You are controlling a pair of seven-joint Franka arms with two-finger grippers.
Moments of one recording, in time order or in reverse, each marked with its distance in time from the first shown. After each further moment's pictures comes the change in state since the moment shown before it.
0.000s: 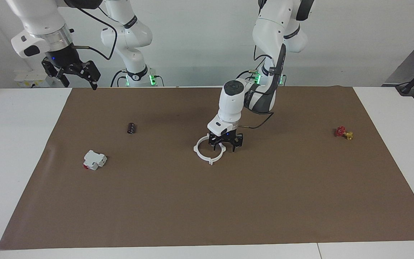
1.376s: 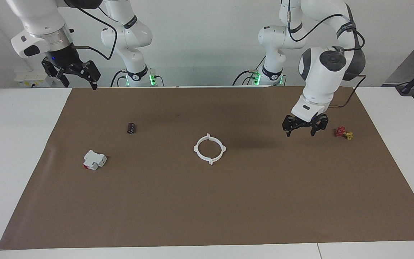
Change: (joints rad) left arm 0.572 -0.367 0.026 0.065 -0.060 -0.521 0.653; right arm 0.000 0.000 0.000 0.000 0.000 0.000 0.000
